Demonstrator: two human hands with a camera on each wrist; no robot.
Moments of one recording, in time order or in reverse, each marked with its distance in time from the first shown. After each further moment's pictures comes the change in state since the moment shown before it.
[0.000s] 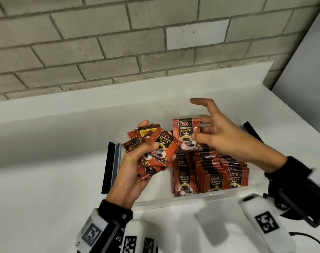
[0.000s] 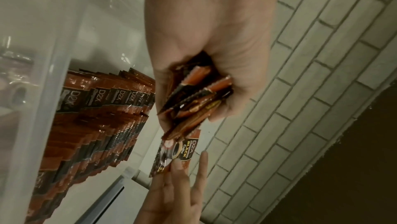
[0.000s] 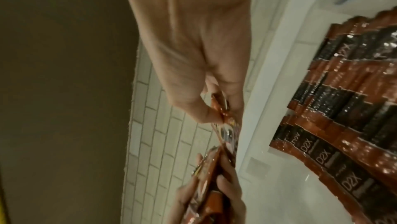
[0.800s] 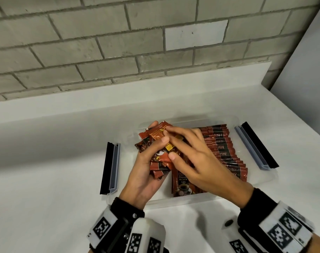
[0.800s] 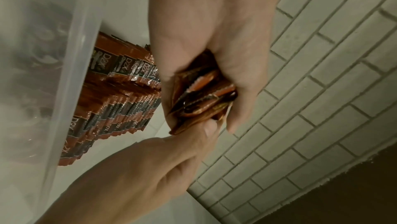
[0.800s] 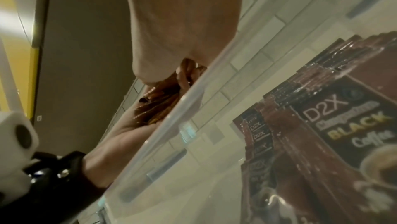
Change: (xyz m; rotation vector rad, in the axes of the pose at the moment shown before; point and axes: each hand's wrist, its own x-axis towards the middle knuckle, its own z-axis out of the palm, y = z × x) left_hand 0.009 -0.019 0.014 -0.182 -0.025 -0.034; right_hand -0.014 0.040 0.057 -0.482 0.163 -0.495
